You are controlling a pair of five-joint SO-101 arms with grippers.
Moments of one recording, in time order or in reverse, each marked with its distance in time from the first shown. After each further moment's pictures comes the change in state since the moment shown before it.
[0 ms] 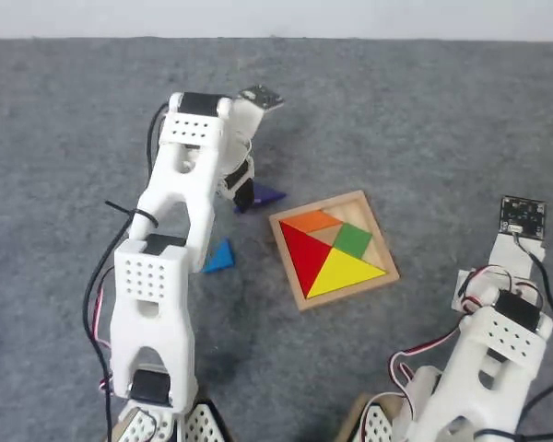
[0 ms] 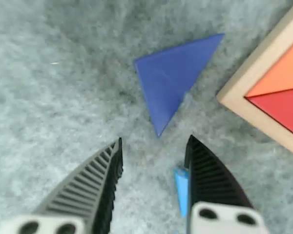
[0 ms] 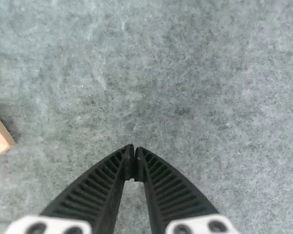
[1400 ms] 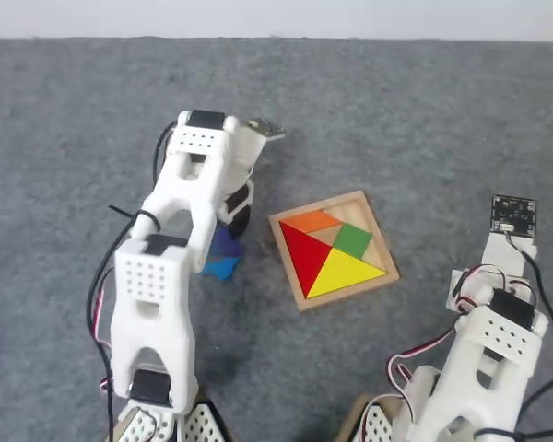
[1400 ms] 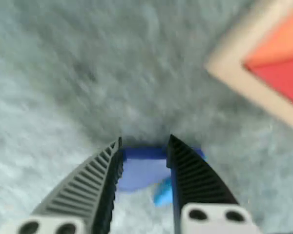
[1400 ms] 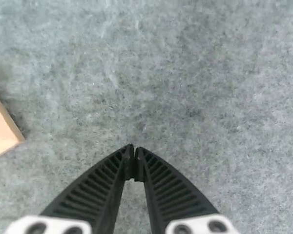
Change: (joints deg) left arm 0.6 -1.8 14.6 -0.1 -1.3; right arm -2.1 0.0 0.7 -0.1 0.0
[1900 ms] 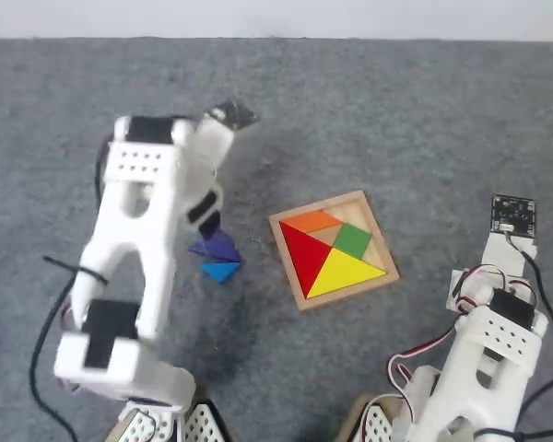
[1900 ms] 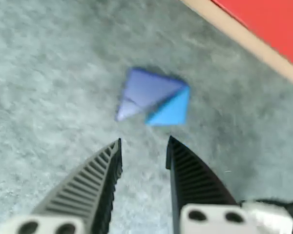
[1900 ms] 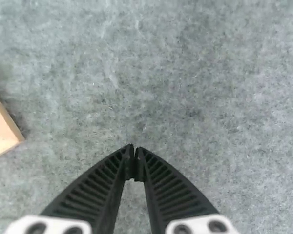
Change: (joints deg) left arm -3.8 -38.8 28.7 -2.3 -6.8; right arm 0.0 0.0 0.0 0.0 0.0
